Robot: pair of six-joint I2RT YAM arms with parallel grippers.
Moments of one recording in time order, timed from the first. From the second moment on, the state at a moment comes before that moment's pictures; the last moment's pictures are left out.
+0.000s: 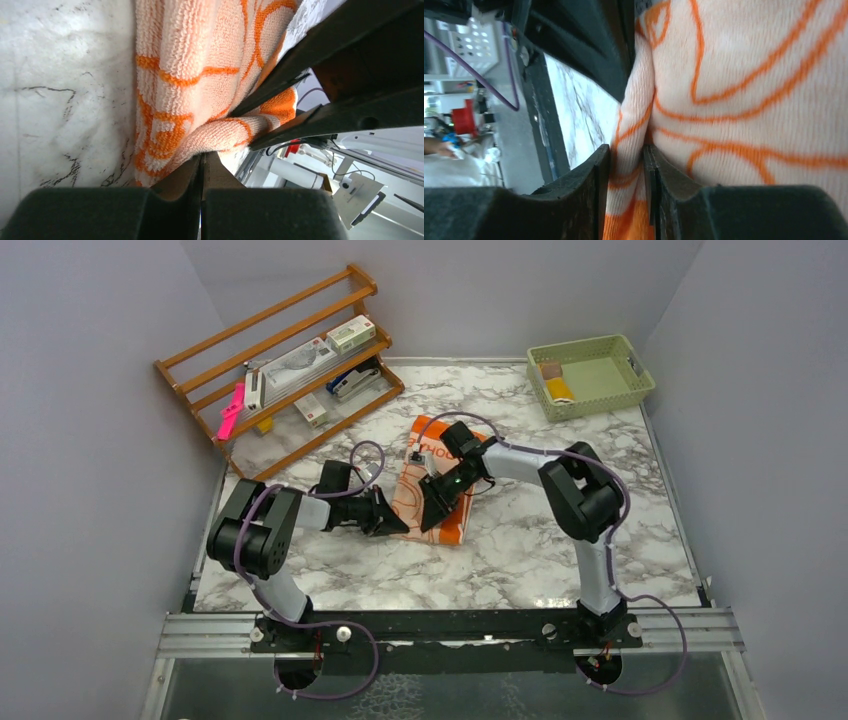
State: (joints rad) left arm -0.25 1.69 0.54 0.24 0.88 -0.73; right arm 0.64 2.14 1.41 -0.50 -1.00 -0.13
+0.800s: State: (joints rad) left arm -0.22 1.74 0.54 0.26 0.95 -0.76; right arm 0.64 1.85 1.08 -0.35 -0.66 -0.12
